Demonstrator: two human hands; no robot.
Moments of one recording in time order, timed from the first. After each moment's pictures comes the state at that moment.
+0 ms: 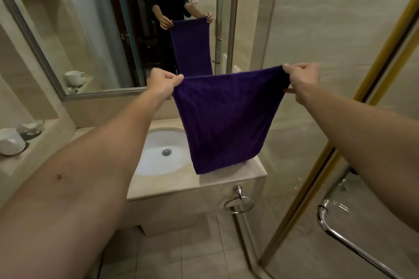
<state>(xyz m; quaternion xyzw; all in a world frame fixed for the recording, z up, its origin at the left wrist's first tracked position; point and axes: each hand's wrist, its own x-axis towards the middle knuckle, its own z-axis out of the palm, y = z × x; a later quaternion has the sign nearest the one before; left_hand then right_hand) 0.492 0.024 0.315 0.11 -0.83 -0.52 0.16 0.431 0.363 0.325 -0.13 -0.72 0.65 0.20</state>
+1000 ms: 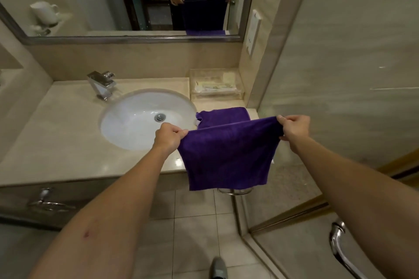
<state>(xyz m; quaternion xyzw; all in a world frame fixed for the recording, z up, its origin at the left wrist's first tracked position) 0.441 0.054 0.053 0.26 -0.85 -0.46 -0.03 0.340 0.385 0.062 -0.24 -0.80 0.55 0.00</state>
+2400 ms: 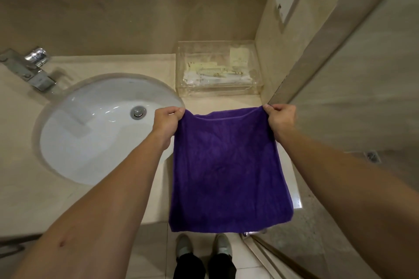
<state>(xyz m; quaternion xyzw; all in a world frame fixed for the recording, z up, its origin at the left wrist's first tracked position) 0.213 0.037 -0.086 0.34 -0.69 -0.63 -0.04 0.123 0.311 -0.103 -0.25 -0.82 0.51 -0.04</state>
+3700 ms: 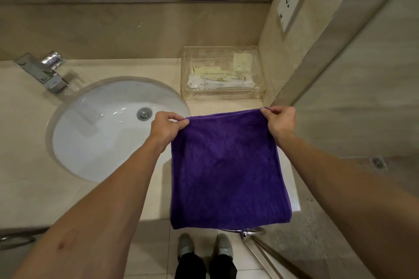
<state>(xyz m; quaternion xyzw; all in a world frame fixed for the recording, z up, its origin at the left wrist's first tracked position) 0.228 0.022 -0.078 0.34 -0.77 -0.54 -0.06 0.126 0.307 -0.093 -0.19 -0.84 0.50 -0.04</state>
